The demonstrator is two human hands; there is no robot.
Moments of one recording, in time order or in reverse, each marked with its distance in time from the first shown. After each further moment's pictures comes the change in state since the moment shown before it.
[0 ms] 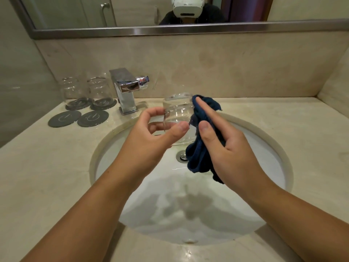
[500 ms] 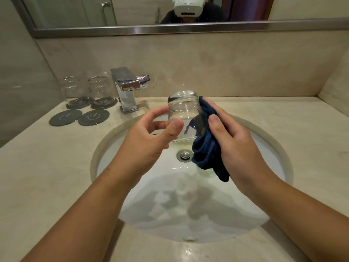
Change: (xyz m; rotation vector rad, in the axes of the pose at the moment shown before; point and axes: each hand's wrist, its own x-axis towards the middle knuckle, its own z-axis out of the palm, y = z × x) left_hand -0.002 0.005 -0.004 0.046 -0.032 -0.005; right_hand 0.007 0.003 -0.006 0.193 0.033 0.112
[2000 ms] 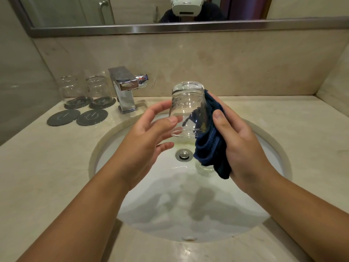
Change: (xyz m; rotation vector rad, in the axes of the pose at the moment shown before) left_hand -0.002 0.003 -0.001 -0.210 -0.133 -0.037; right_hand 0.004 0.002 -0.002 0.174 0.026 0.002
